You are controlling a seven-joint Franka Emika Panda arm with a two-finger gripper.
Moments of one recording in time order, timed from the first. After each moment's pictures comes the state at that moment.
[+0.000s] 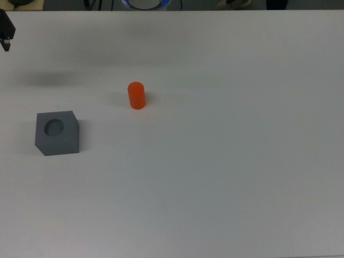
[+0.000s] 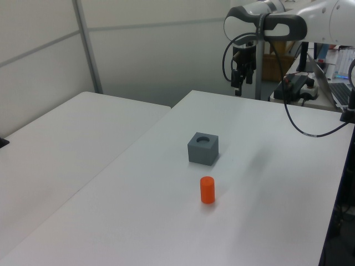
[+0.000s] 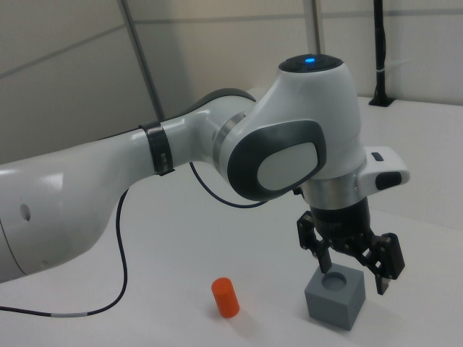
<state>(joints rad) -0.36 0.26 -0.13 -1.45 -0.04 1.76 -0.45</state>
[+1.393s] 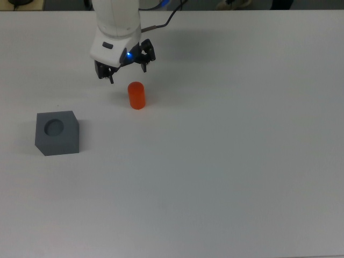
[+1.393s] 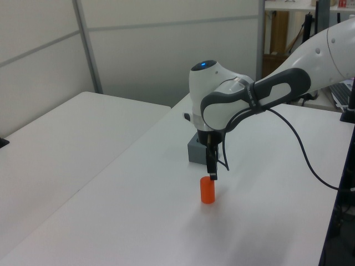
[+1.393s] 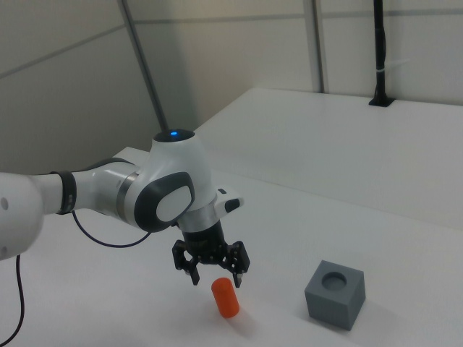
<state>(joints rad) 0.07 0.06 -0.09 -2.05 -0.03 2.07 -0.43</state>
